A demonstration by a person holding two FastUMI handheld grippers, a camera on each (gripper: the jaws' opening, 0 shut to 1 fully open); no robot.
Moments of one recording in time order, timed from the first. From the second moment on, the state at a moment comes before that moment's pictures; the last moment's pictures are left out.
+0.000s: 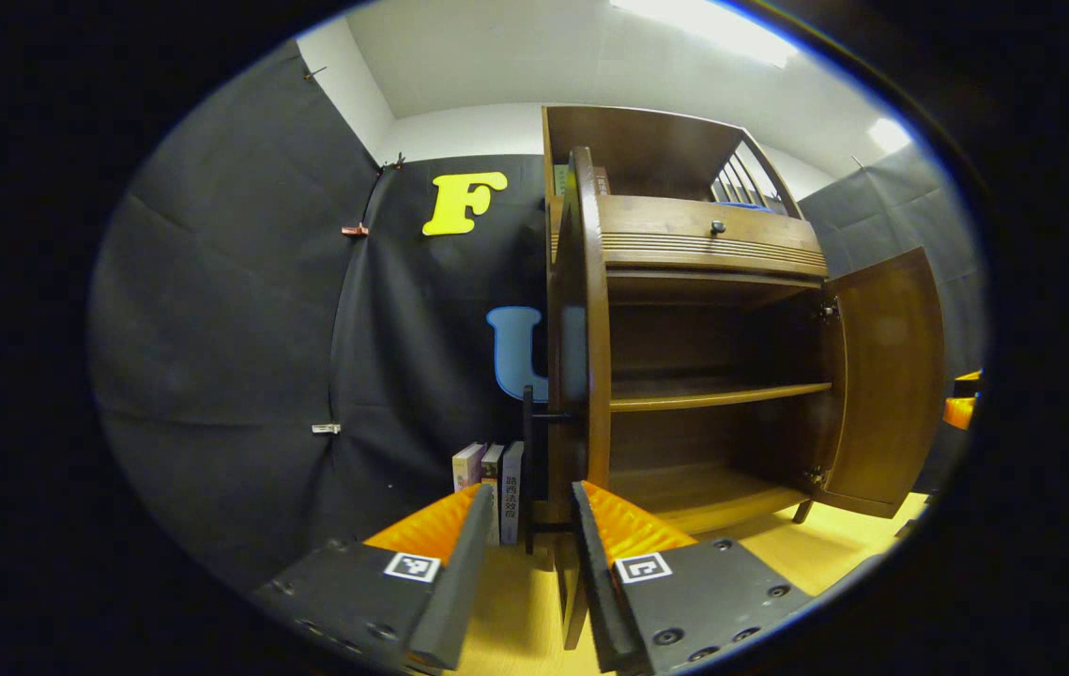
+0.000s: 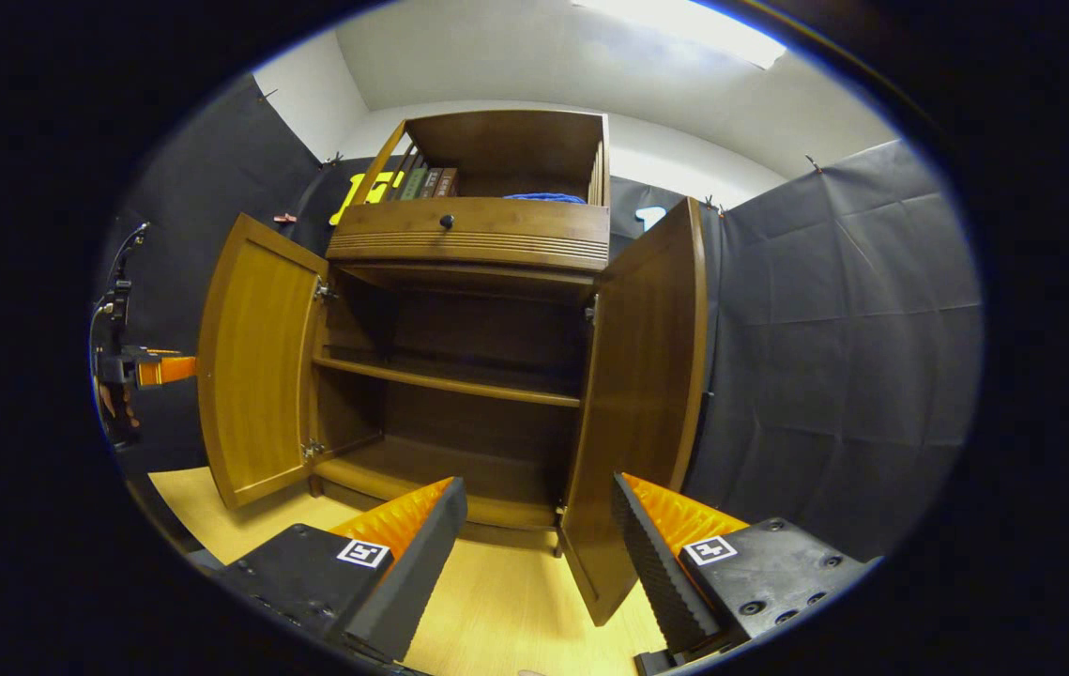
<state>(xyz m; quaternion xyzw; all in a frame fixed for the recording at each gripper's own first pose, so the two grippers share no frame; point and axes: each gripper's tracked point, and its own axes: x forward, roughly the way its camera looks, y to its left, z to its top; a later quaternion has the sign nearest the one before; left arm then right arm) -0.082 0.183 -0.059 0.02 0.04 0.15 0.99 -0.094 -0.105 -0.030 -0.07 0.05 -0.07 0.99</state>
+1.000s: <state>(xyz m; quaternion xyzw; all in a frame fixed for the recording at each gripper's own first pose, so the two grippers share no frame) -0.028 -0.012 -0.014 0.02 0.03 0.05 1.00 -0.062 -0.014 0.025 -0.05 0.02 0.01 1.00</state>
